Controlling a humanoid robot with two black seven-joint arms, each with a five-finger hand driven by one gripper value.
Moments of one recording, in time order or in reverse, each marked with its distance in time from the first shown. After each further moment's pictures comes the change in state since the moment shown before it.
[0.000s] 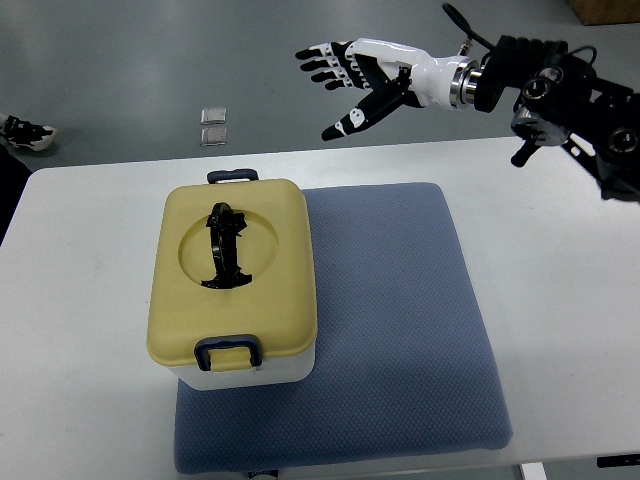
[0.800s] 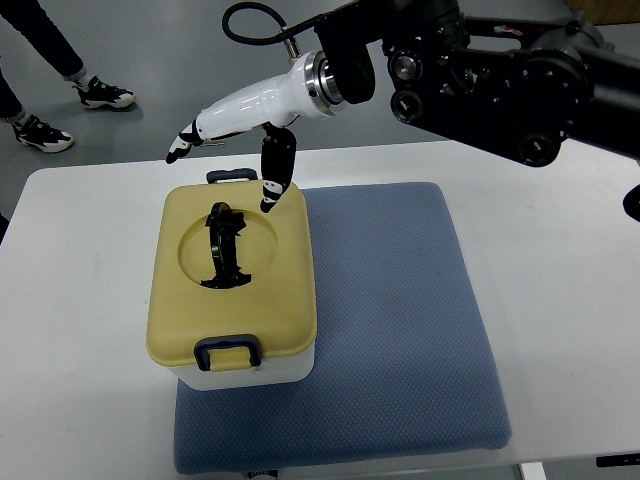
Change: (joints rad) left arm 0.004 0.000 0.001 -0.004 0.000 -0.002 0.000; right arm 0.269 0.188 -0.224 0.163 -0.332 0.010 0.007
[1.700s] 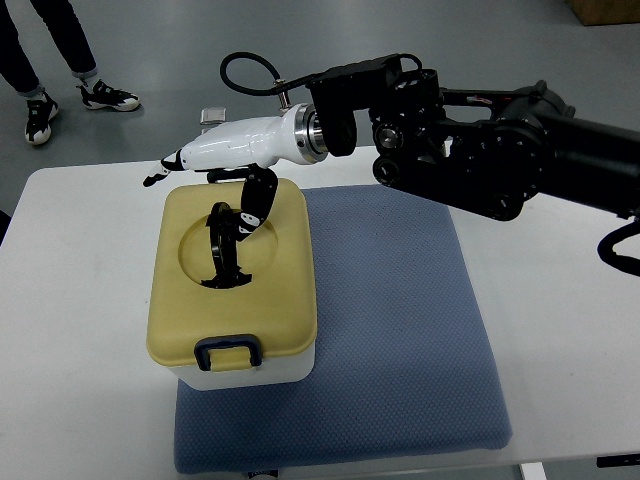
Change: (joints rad) left arm 0.008 0.000 -0.002 0.002 0.000 0.000 0.000; right arm -0.128 0.051 -0.006 0.001 -0.062 -0.177 0.053
